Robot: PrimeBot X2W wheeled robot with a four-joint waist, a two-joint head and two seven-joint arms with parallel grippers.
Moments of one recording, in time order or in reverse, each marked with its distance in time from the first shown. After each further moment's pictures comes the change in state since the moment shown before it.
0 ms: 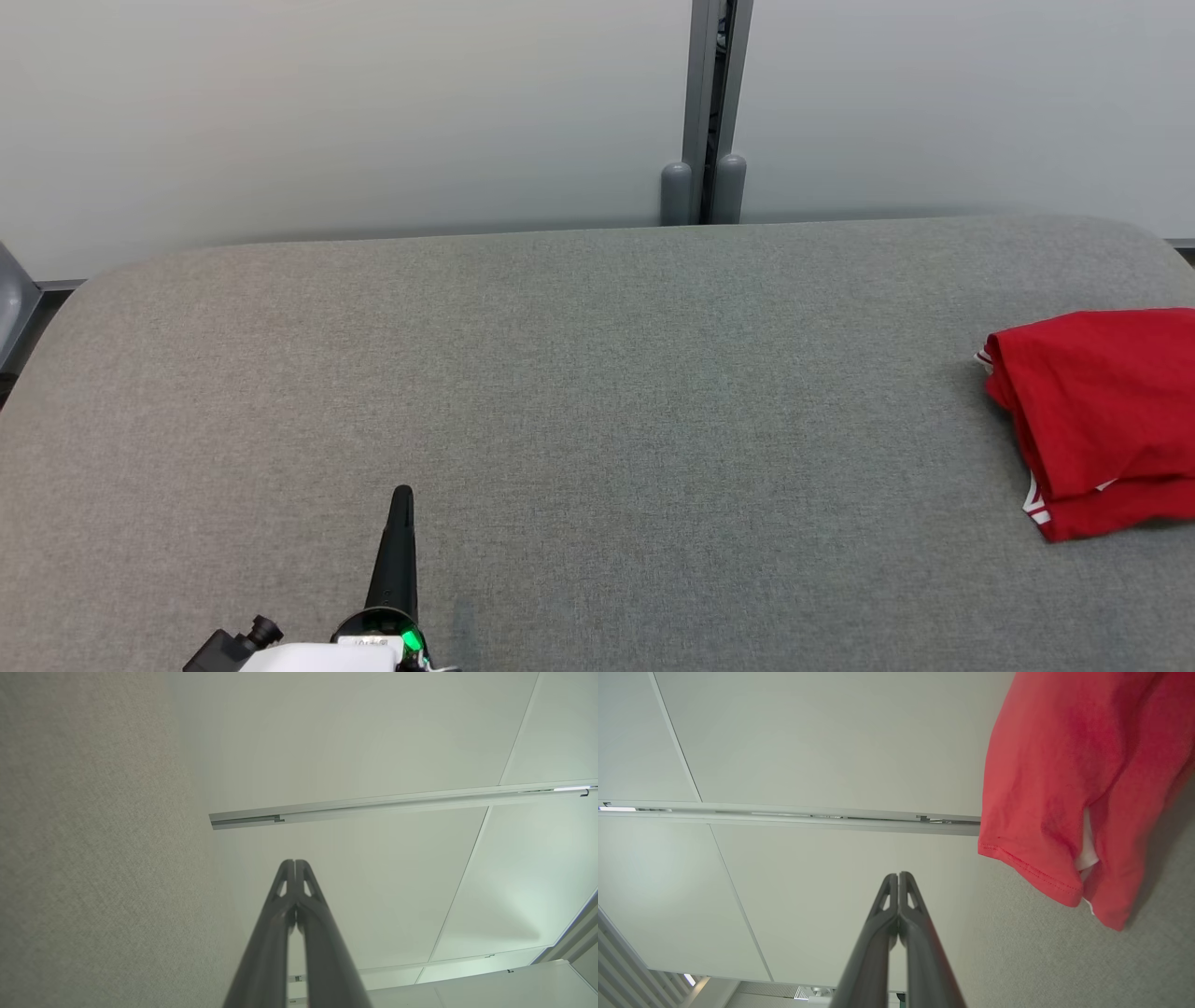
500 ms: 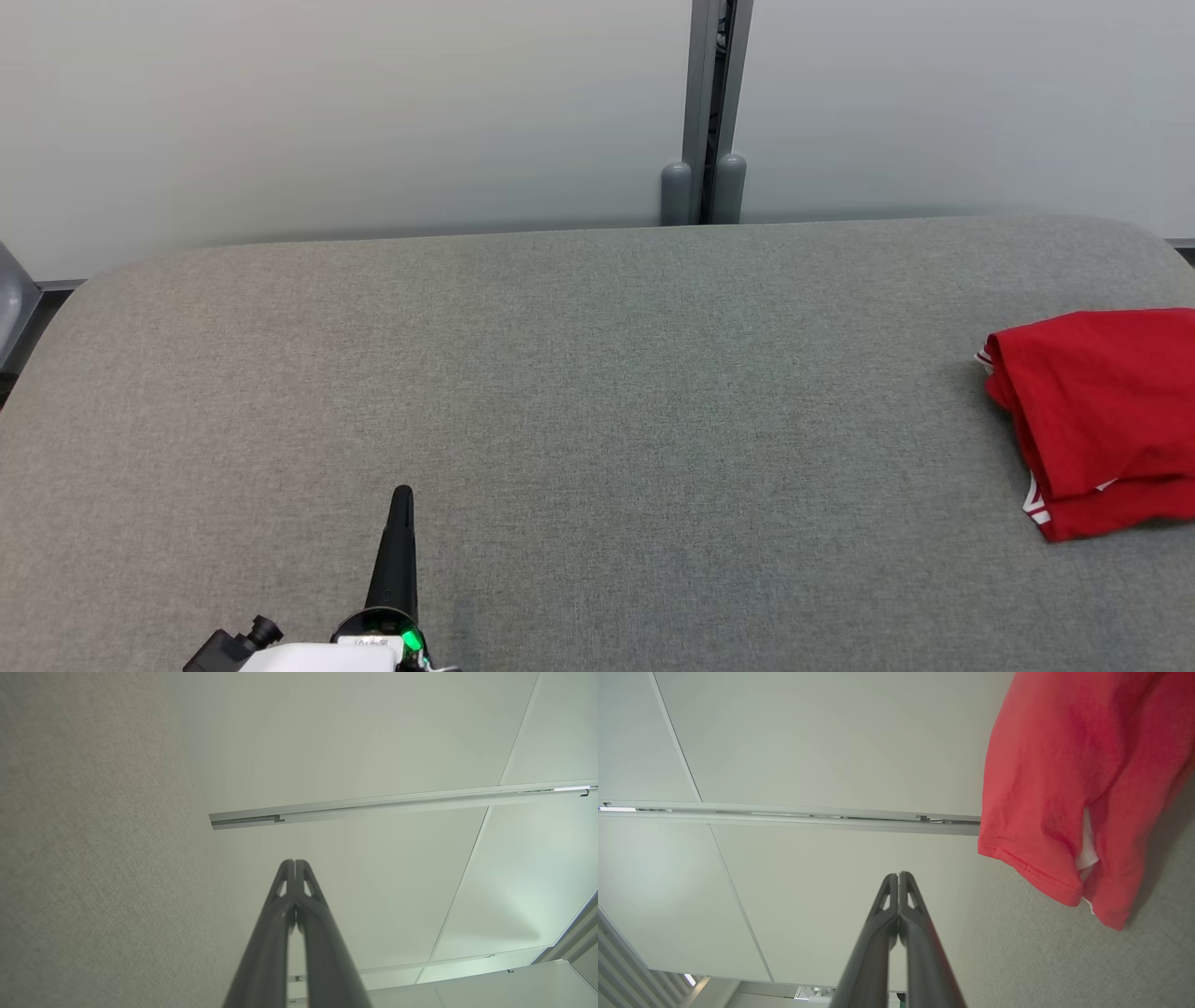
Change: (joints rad) left arm 0.000 0.000 0.000 0.000 0.000 0.000 0.000; right arm 0.000 0.001 -0.002 0.000 -0.001 0.000 0.002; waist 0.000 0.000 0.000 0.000
